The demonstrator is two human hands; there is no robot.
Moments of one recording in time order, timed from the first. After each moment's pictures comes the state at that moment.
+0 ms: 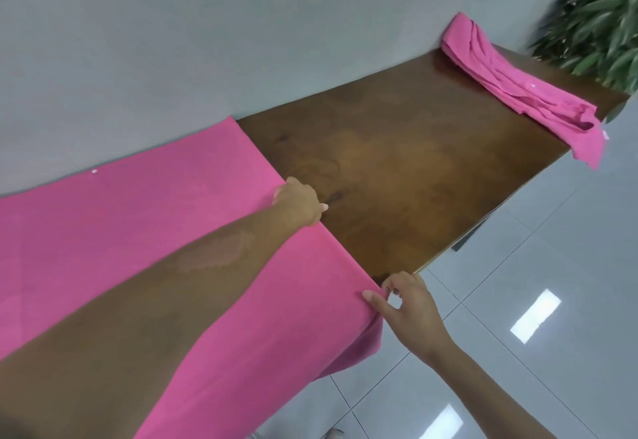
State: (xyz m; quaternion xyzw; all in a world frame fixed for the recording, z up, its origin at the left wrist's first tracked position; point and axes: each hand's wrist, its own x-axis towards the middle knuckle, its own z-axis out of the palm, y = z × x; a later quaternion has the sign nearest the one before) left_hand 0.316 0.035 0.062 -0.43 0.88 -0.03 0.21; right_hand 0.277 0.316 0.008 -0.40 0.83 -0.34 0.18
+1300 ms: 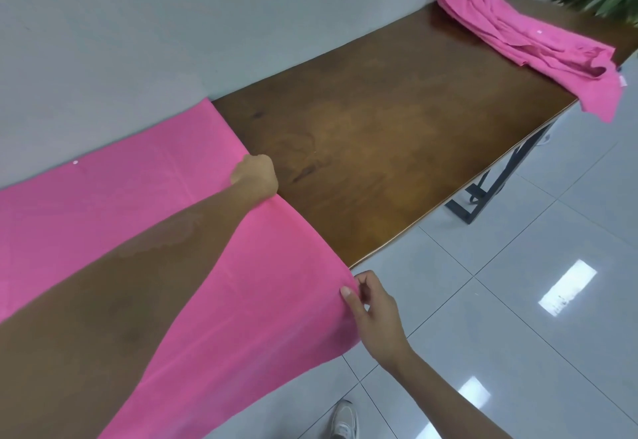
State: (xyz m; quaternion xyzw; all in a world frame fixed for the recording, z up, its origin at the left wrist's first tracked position) left_hand 0.316 0.042 0.060 -0.54 0.84 0.03 0.08; right_hand 0.293 0.350 -0.045 -0.32 0.75 -0.48 0.31
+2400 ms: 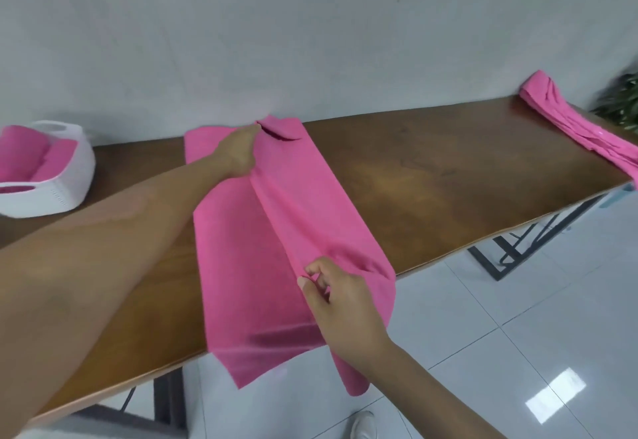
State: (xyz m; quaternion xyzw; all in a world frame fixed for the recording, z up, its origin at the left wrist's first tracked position) left_hand 0.833 -0.031 0.140 -0.45 0.87 0.15 -0.15; right_hand 0.746 0.308 0.101 -0.57 0.69 -0.39 0.21
